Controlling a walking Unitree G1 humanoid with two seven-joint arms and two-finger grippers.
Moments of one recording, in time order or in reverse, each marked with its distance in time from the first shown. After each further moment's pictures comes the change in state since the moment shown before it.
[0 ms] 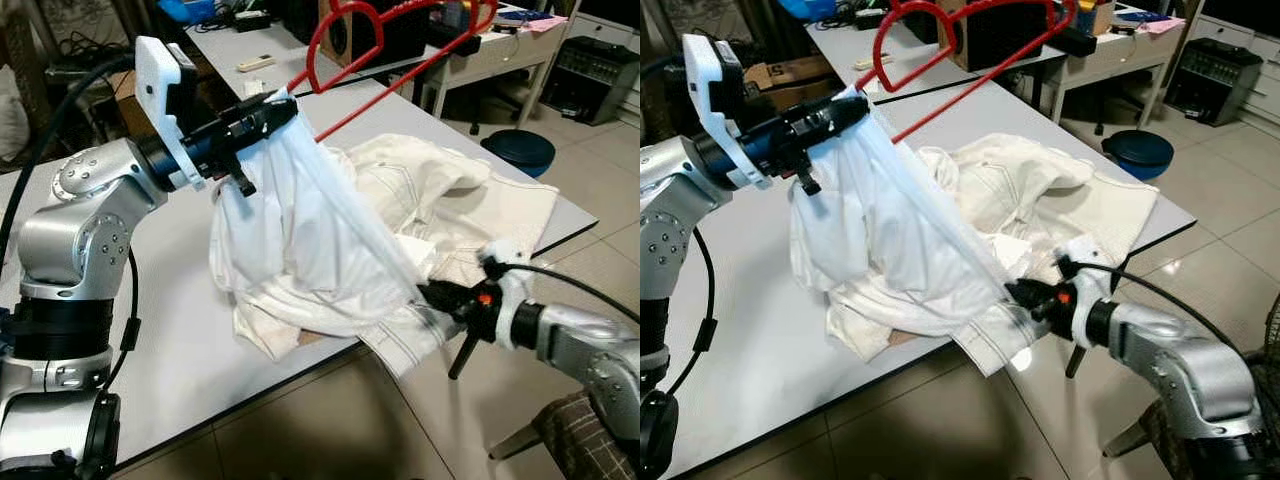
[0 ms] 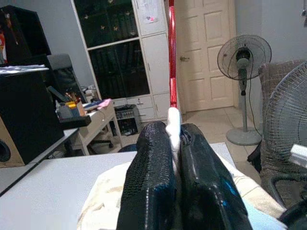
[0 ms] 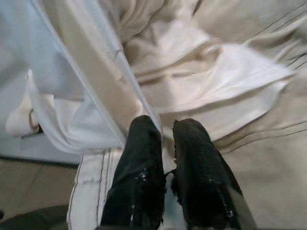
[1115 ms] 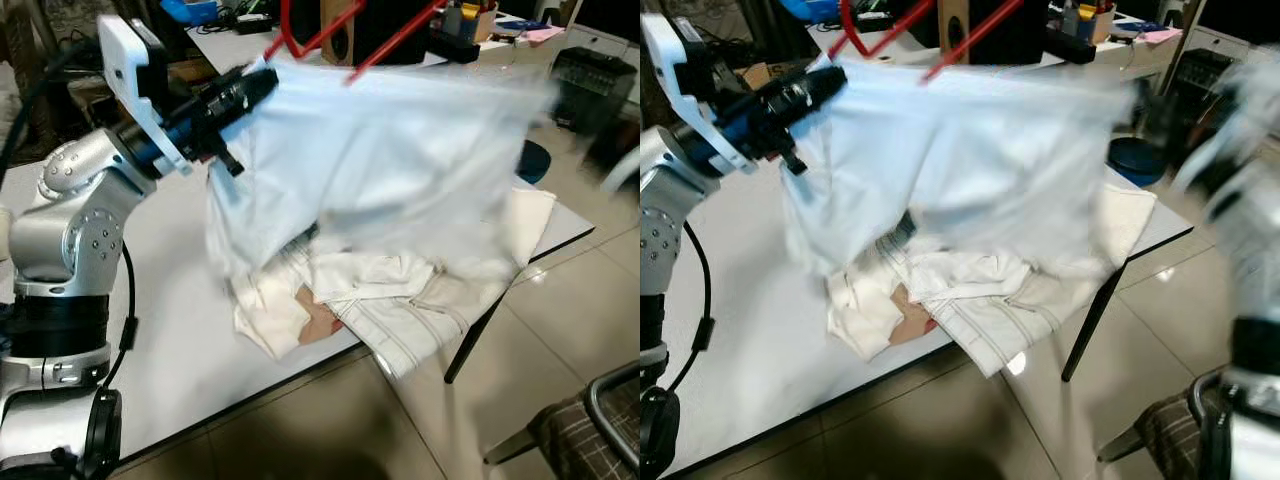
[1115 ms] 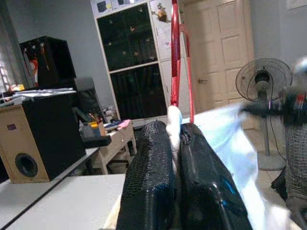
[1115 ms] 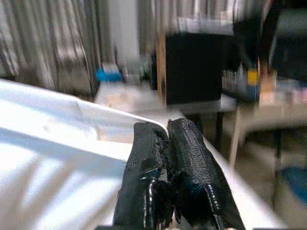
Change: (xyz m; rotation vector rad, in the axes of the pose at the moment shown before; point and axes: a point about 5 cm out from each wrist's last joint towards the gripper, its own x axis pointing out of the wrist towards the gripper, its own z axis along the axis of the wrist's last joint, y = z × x) left arm -0.006 0.009 0.009 0.028 -0.087 0.076; right arm -0.049 -0.080 0.120 -0.128 -0.545 -0.417
